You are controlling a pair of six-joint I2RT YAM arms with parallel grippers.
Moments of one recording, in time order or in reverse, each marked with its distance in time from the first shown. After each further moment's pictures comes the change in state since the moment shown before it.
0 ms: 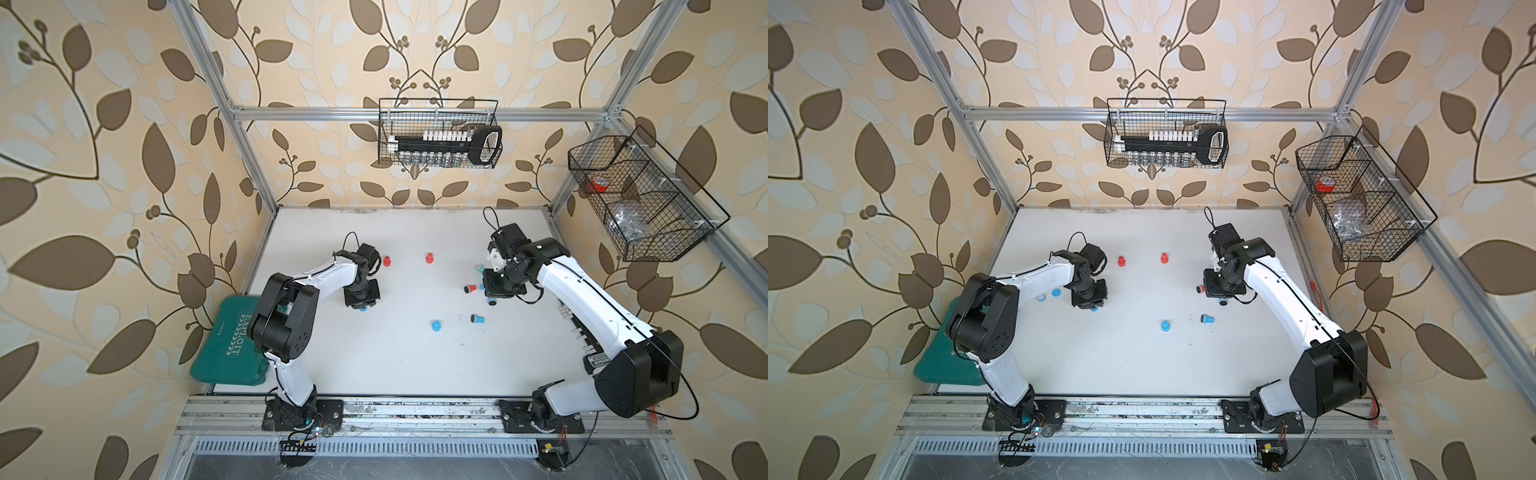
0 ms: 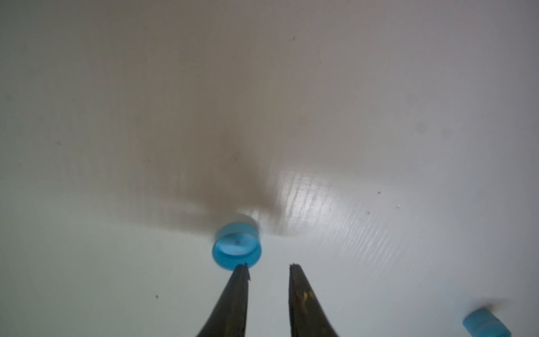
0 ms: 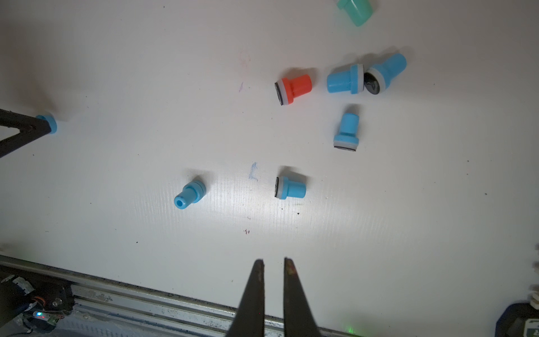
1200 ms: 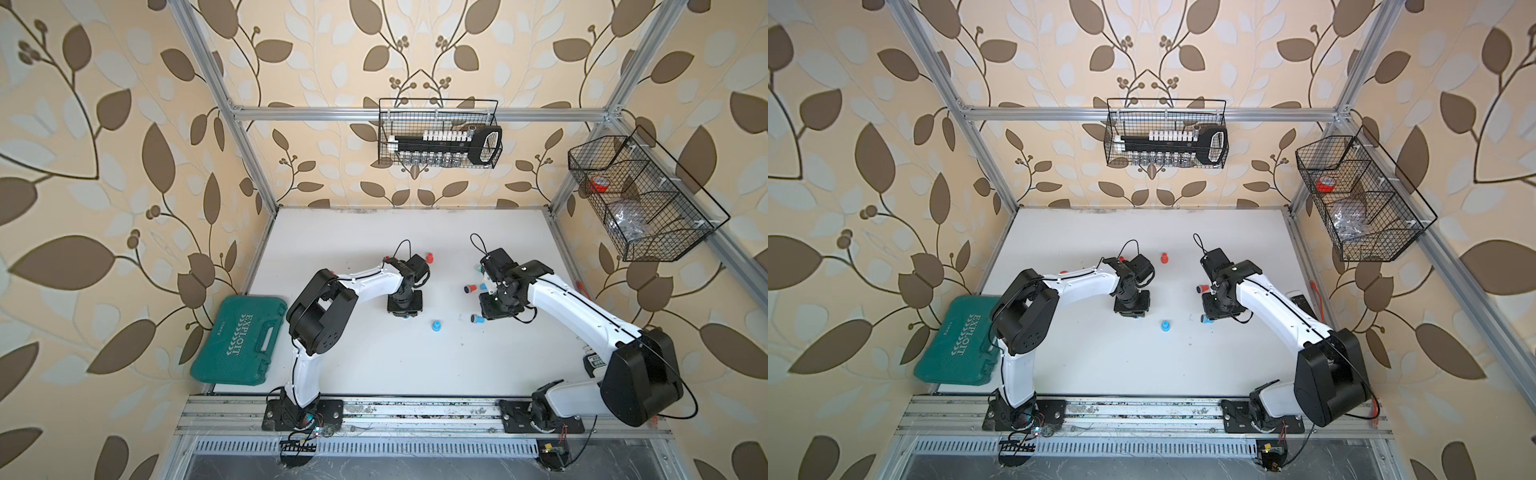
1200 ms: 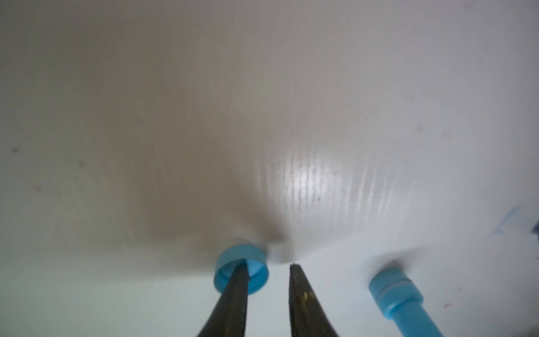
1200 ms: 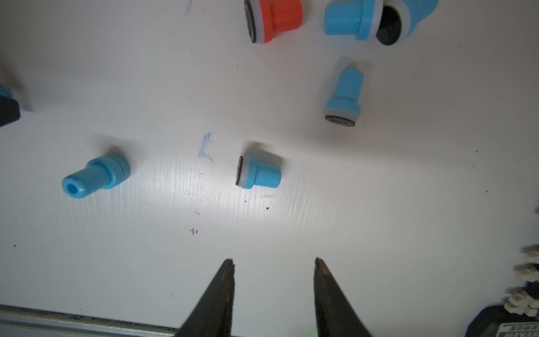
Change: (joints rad) left arm -0.321 0.214 0.248 0.014 0.063 -0.076; right arm 0.072 -0.006 -0.257 0.147 0.139 -0.086
